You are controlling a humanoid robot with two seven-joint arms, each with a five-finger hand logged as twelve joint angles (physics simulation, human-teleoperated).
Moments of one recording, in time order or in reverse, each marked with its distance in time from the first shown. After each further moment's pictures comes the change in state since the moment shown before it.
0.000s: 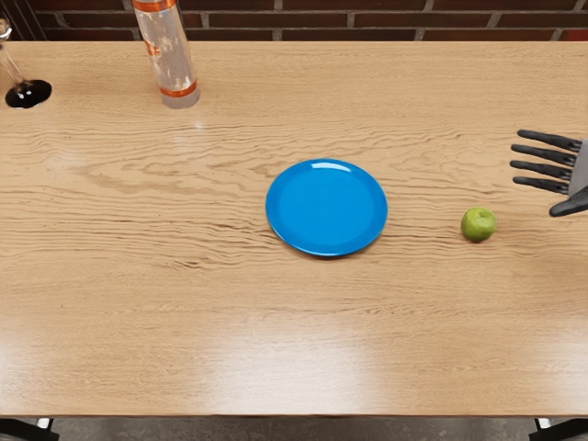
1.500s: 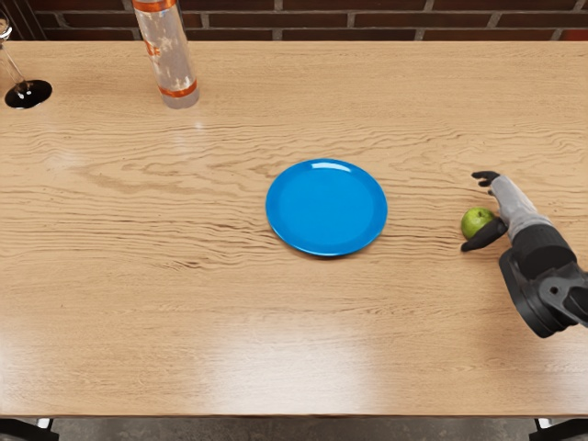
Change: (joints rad) left arm -0.001 0.000 0.000 0.000 0.000 0.000 0.000; right arm 0.315 0.201 -0.928 0.277 -1.100 -1.195 0.000
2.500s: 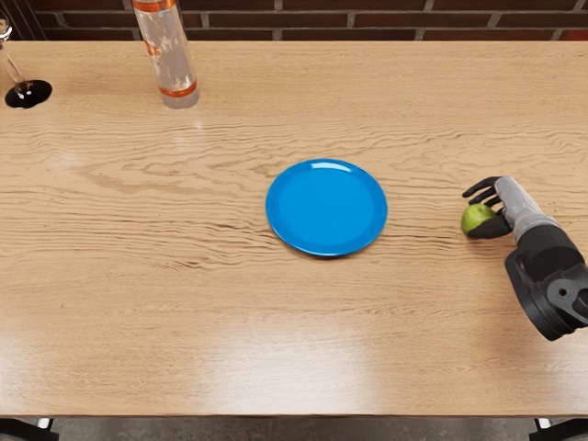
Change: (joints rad) left arm 0.001 0.000 0.000 0.000 0.000 0.000 0.000; right arm -0.005 -0.031 0.002 0.038 0.008 0.002 -0.001
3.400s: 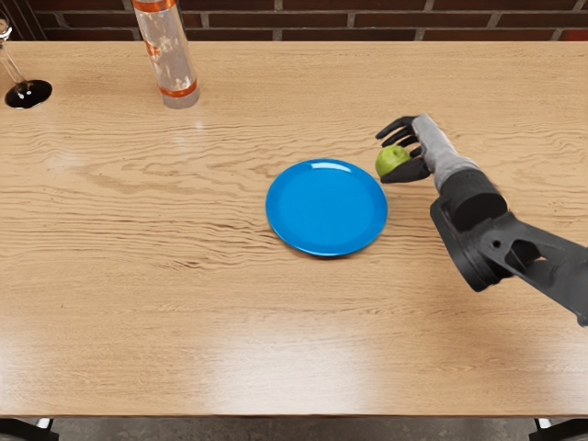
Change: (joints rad) left arm 0.001 0.000 0.000 0.001 0.000 0.000 0.000; right arm 0.176 0.224 0.052 0.002 0.012 0.015 0.001
